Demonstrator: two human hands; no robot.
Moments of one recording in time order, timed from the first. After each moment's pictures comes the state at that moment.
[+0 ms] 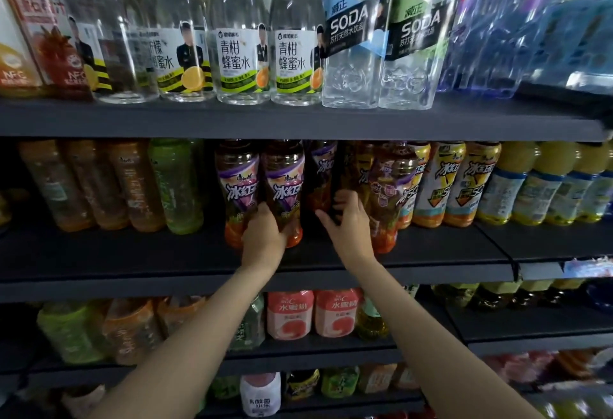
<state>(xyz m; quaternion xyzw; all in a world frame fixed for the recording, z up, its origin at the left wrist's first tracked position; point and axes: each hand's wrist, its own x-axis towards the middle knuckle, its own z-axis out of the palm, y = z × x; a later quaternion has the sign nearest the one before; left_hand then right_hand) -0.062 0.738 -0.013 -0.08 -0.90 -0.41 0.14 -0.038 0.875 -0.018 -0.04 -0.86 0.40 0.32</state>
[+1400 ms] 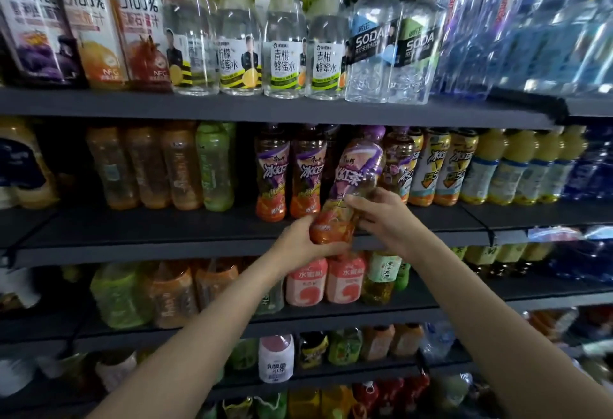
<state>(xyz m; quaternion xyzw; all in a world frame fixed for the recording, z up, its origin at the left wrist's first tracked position) 0.030 0.684 0.002 -0.26 -0.80 -0.52 -0.12 0.072 0.848 0.039 -0.06 -0.68 0.72 0.08</state>
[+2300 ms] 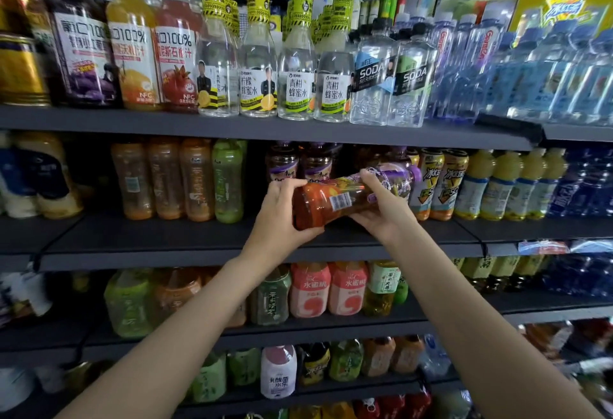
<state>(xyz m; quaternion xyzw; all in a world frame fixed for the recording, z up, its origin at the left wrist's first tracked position) 0.040 0.638 0.038 -0.33 -0.80 -0.44 0.23 0.083 0.809 0.080 -0.15 -0.47 0.85 0.17</state>
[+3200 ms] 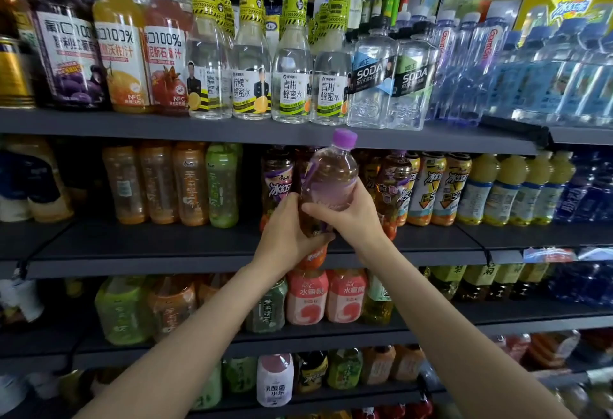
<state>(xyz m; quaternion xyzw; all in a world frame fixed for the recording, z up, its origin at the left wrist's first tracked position) 0.034 0.667 0.034 -0.26 -0.83 -0.48 0.15 0.072 0.788 0.062 0.01 -0.79 0.55 0.27</state>
